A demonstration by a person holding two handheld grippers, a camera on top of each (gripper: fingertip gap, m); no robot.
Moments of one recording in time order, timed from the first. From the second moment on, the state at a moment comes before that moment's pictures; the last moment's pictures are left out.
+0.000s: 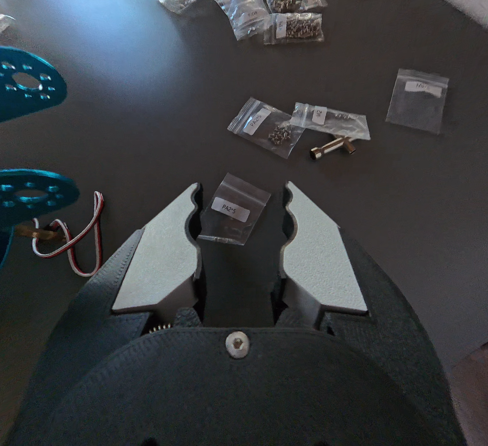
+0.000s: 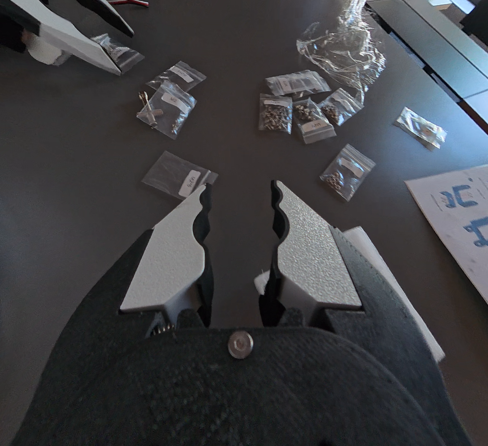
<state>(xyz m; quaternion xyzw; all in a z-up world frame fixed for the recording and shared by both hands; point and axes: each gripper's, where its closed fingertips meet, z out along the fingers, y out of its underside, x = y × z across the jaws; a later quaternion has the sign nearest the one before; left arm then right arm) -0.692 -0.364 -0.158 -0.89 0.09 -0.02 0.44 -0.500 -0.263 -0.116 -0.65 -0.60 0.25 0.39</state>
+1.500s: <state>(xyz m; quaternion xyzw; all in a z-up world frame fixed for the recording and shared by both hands) -0.505 -0.279 -0.069 -0.82 0.01 -0.04 0.58 -0.304 -0.144 -0.115 -0.63 -0.52 0.20 0.54</state>
